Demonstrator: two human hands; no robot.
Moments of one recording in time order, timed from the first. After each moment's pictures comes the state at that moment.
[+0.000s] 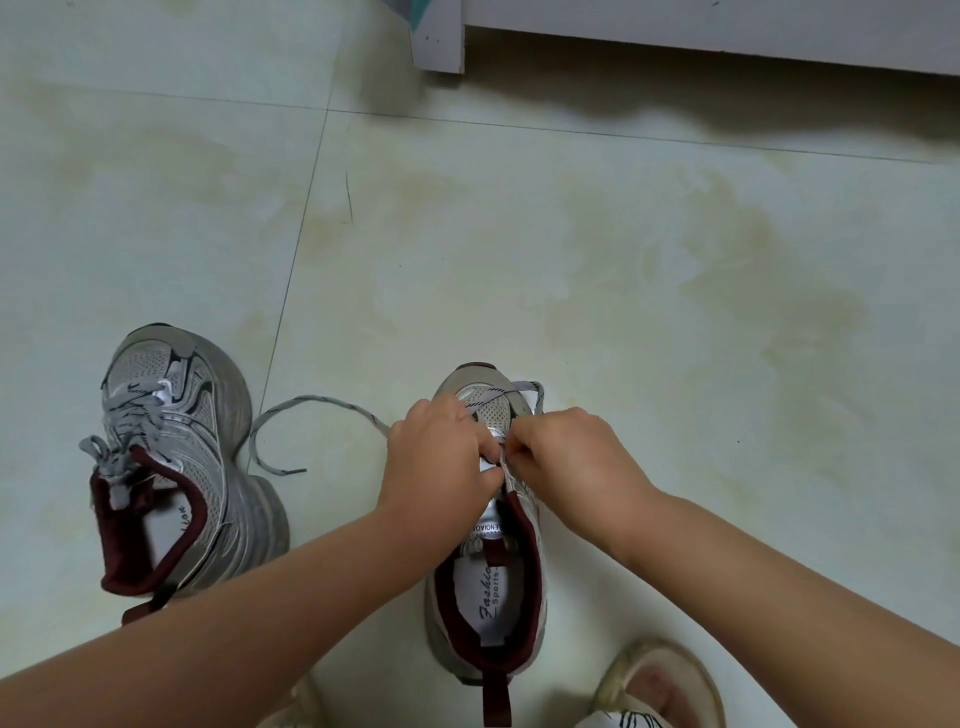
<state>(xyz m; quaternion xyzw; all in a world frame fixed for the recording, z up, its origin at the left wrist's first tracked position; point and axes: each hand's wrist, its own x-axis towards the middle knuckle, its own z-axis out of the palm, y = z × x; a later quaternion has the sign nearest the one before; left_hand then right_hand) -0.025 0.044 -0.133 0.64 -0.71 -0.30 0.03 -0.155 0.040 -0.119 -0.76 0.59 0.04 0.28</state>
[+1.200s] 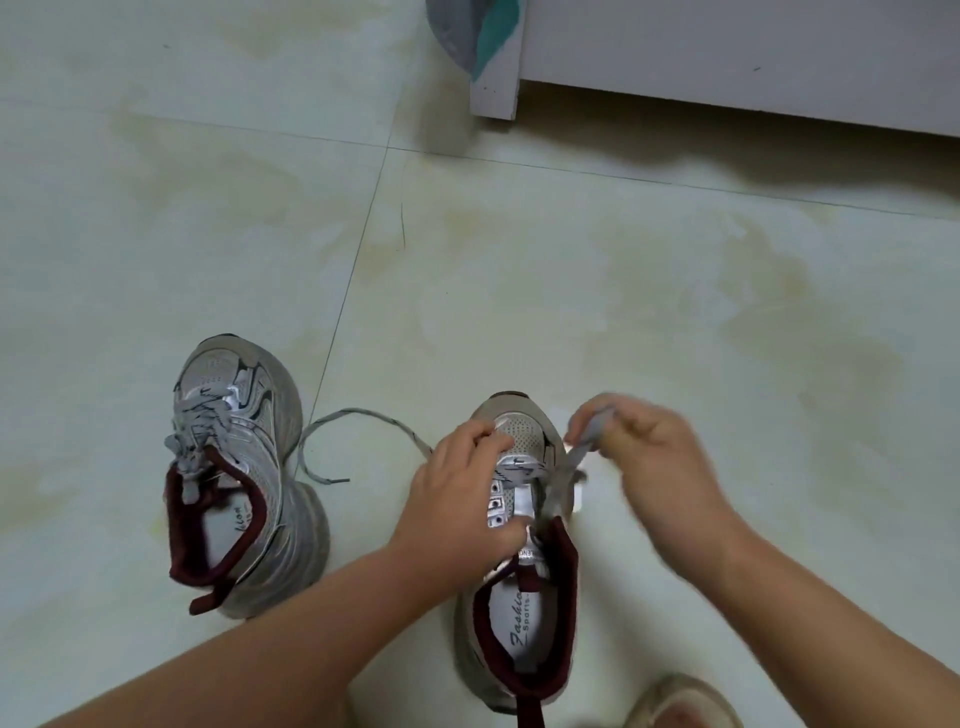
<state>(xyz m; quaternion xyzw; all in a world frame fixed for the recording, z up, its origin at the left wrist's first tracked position) 0.003 0.064 -0.153 0.60 -0.71 -0.35 0.08 -0.149 0.038 -0.077 -0.46 0.62 -0.34 0.53</state>
